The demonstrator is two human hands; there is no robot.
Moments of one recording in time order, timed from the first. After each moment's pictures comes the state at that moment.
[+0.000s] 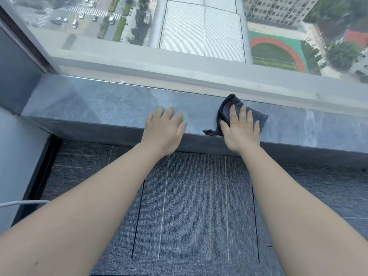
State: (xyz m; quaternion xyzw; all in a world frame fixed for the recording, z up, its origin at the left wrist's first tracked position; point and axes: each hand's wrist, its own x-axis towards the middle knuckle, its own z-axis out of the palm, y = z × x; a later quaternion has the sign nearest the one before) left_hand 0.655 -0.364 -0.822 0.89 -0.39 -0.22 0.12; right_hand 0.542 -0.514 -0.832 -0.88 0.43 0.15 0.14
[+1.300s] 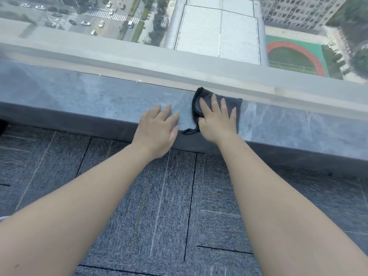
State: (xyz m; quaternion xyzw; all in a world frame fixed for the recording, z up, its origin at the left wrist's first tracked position) left_hand 0.525 -0.483 -0.826 0.90 -0.40 -0.16 0.07; right_hand 0.462 -0.626 -0.826 -0.93 0.30 0.16 0.15
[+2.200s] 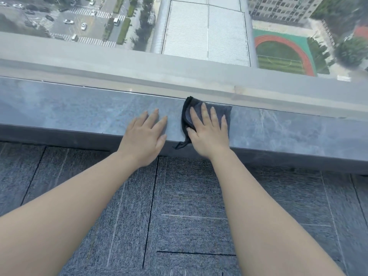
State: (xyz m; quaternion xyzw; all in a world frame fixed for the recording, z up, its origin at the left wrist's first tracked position) left_hand 0.477 -0.555 -0.827 0.89 -0.41 -0.18 0.05; right_hand 0.390 -0.695 -0.835 -0.93 0.29 0.16 0.14
